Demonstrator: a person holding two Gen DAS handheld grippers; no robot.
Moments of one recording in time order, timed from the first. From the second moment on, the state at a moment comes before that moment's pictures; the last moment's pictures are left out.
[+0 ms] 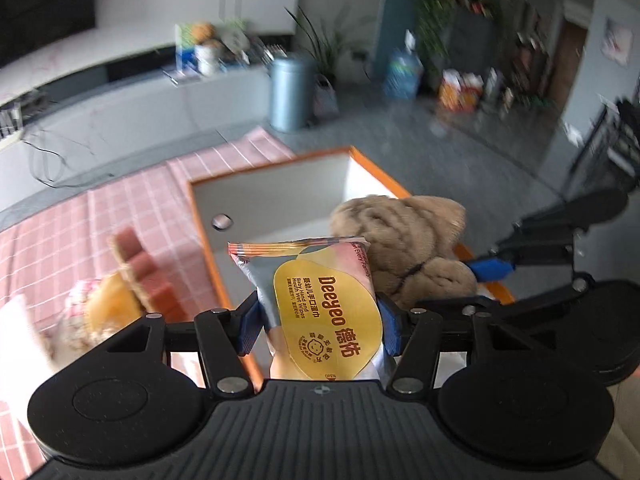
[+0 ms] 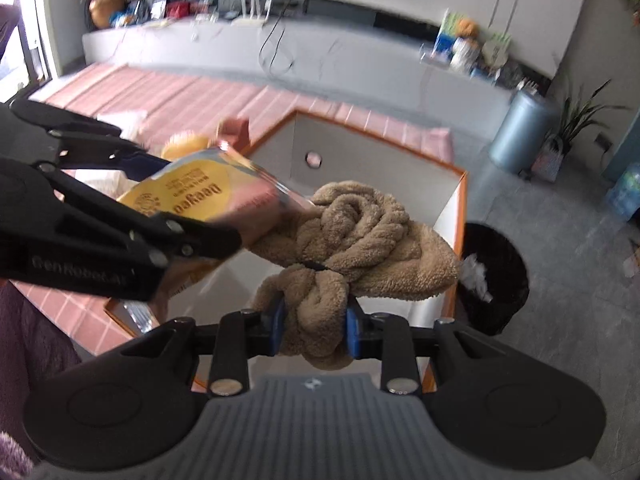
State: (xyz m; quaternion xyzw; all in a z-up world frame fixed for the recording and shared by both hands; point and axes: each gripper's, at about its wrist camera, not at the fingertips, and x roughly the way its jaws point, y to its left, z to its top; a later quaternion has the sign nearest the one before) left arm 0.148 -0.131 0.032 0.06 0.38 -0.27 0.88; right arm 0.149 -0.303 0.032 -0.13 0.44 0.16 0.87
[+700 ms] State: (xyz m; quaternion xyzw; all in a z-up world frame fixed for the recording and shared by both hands) left arm 0.183 -0.188 -0.017 0.21 0.47 -0.28 0.81; right arm 0.202 -0.287 -0.040 -0.20 0.59 0.21 0.76
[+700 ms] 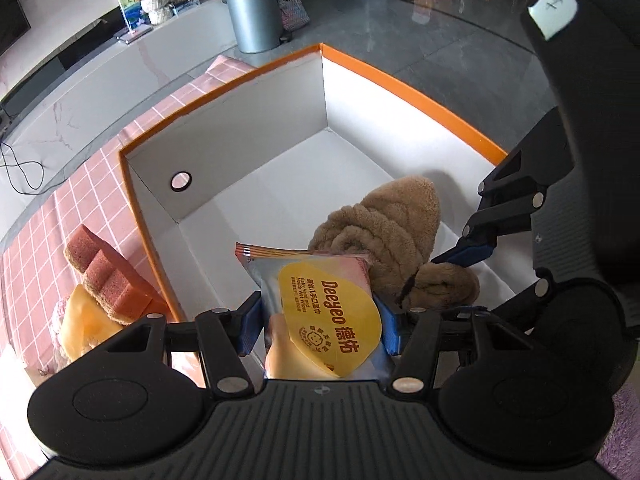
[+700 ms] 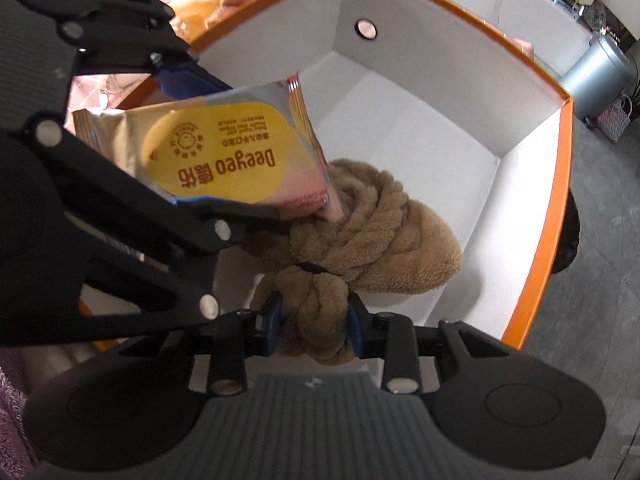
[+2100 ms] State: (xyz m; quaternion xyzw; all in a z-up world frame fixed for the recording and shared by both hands) left arm 0.153 -0.135 0.032 0.09 0.40 -0.27 0.87; right arm 0.154 -0.293 0.028 -0.20 0.47 0.12 0.85
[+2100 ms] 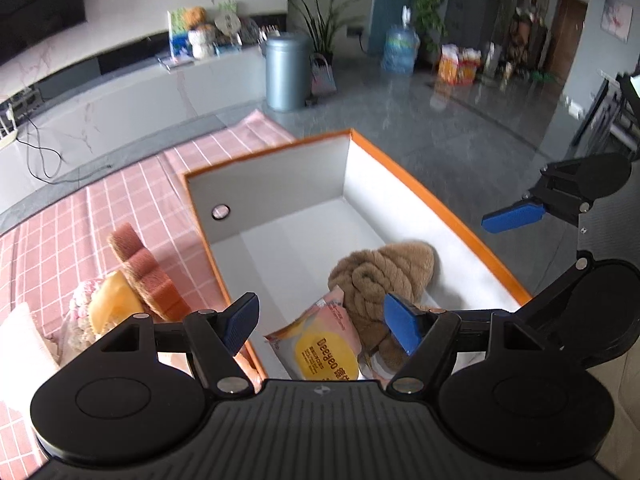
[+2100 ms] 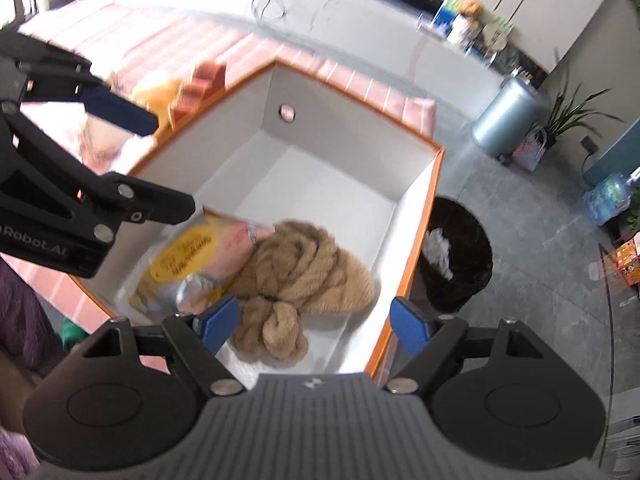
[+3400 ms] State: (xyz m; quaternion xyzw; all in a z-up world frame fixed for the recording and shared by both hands) left arm 0.058 0.087 -0.009 -0.10 0.29 -0.08 0.95; right arm 0.052 -0.120 -0.002 -0.04 0.22 0.14 0.96
